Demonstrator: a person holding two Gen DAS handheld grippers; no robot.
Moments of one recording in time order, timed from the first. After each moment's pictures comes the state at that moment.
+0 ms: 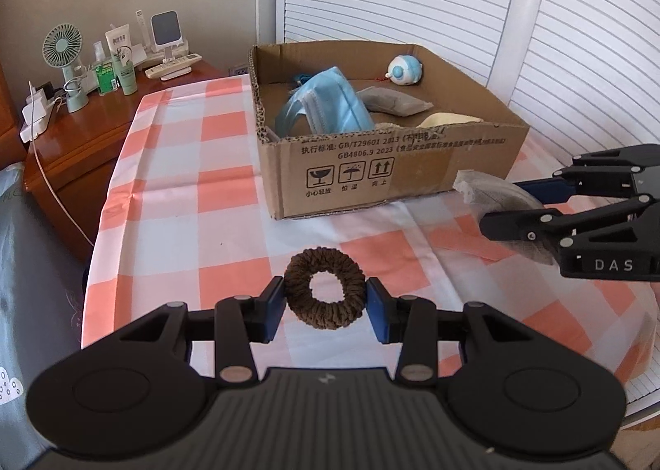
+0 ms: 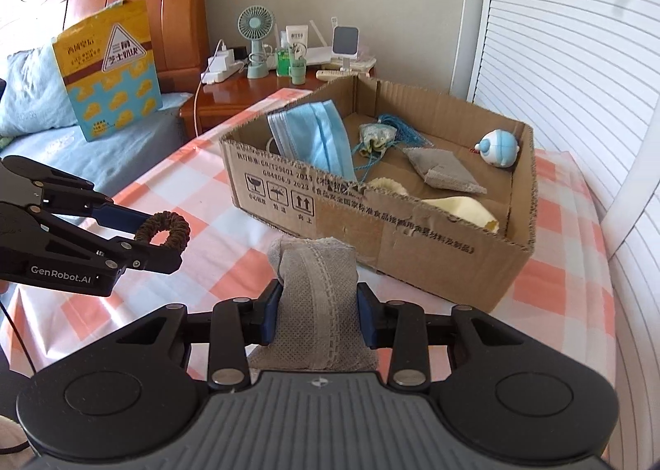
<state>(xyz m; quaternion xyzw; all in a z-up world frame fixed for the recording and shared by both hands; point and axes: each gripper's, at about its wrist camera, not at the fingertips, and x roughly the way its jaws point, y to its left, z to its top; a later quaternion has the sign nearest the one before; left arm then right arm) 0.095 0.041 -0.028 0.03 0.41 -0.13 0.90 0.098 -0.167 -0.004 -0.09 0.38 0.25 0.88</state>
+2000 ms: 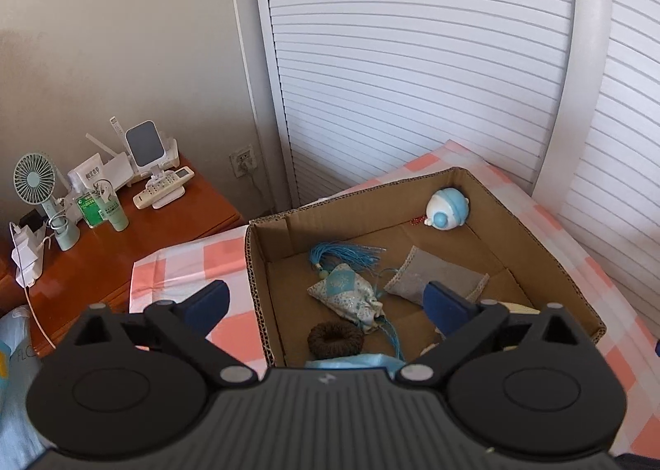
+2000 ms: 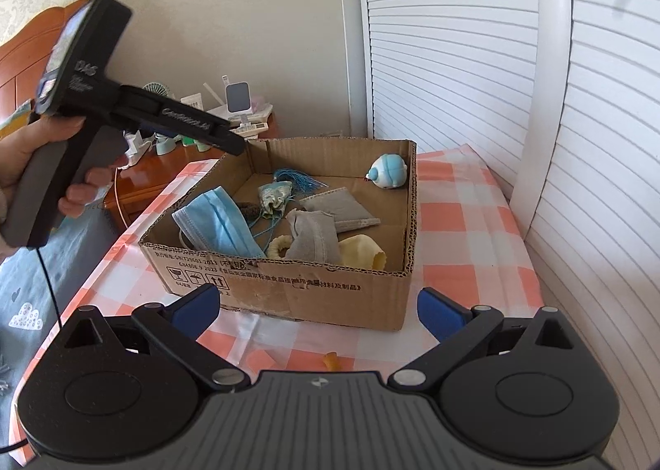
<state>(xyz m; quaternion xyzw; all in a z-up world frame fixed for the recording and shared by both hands) 0.267 0.002 0.042 0.09 0.36 -0.12 0.92 0.107 -0.212 0.034 0.02 0.35 0.12 0.93</state>
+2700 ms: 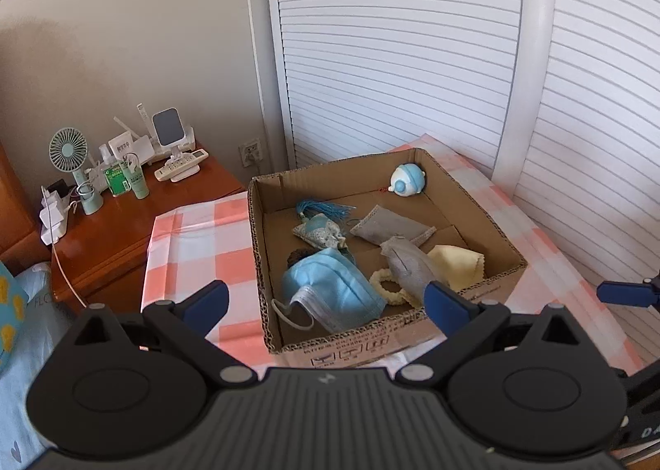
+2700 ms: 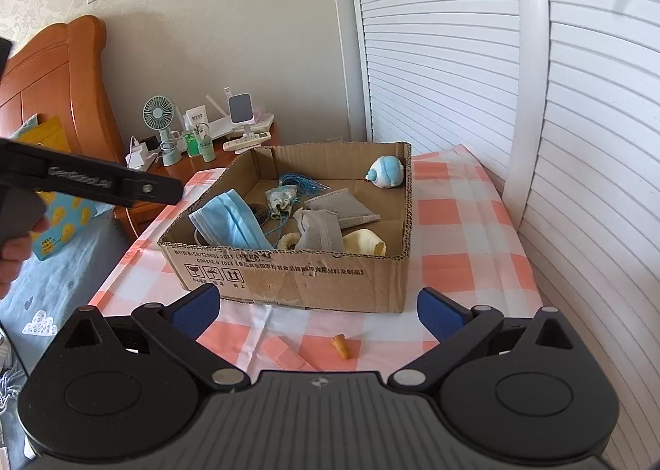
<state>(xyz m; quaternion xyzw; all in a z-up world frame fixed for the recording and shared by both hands) 0.155 0.004 0.071 0.07 0.35 -0.11 0.93 0.078 -0.217 0.045 0.04 0.34 0.12 0.93</state>
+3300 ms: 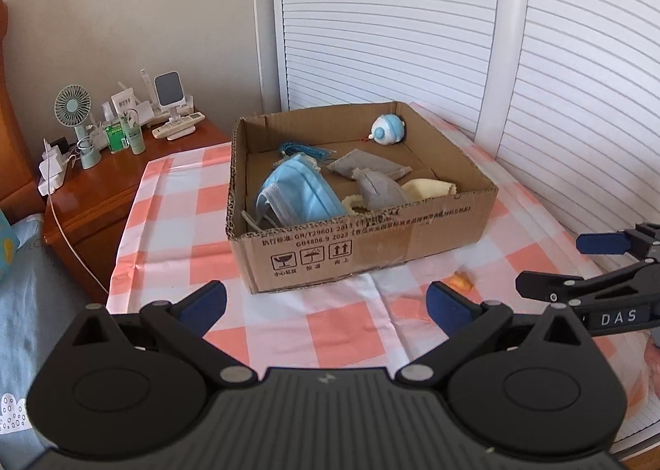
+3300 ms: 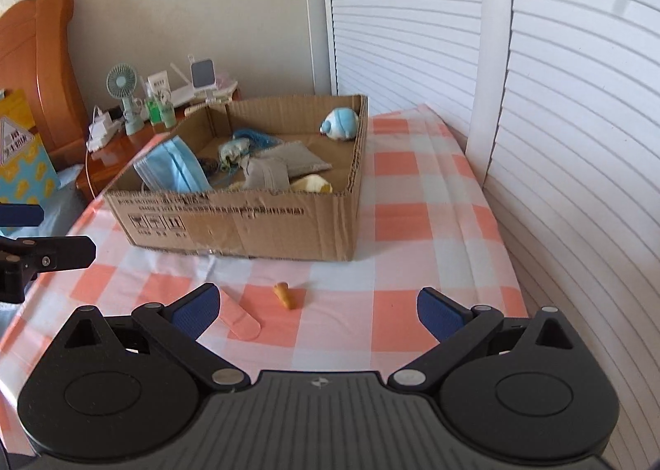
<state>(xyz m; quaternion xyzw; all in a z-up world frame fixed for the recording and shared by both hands) 0.092 -0.007 0.015 0.06 0.35 -0.10 0.93 0.072 -0.239 0.007 0.02 0.38 0.08 0.92</state>
